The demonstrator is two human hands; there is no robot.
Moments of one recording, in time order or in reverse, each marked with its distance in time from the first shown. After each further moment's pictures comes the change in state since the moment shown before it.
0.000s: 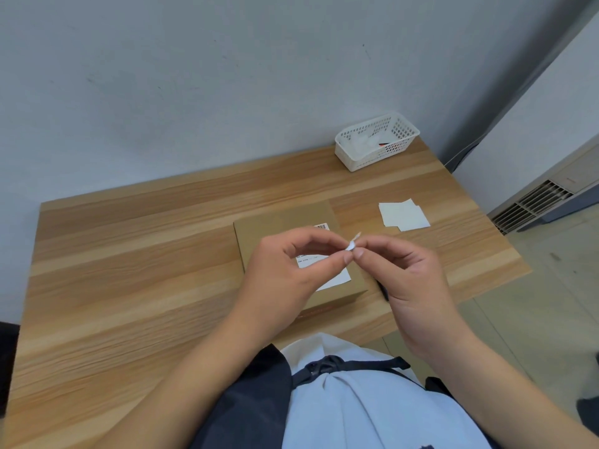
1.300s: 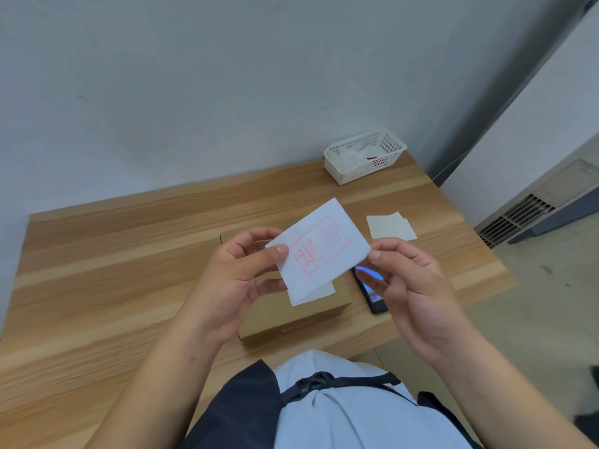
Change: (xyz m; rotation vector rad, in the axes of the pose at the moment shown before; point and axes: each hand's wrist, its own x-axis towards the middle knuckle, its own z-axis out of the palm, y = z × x) left_hand 0.015 -0.013 -0.017 -0.526 0.064 -0.348; right_hand 0.010 -0.010 -0.042 0.182 -0.002 0.198
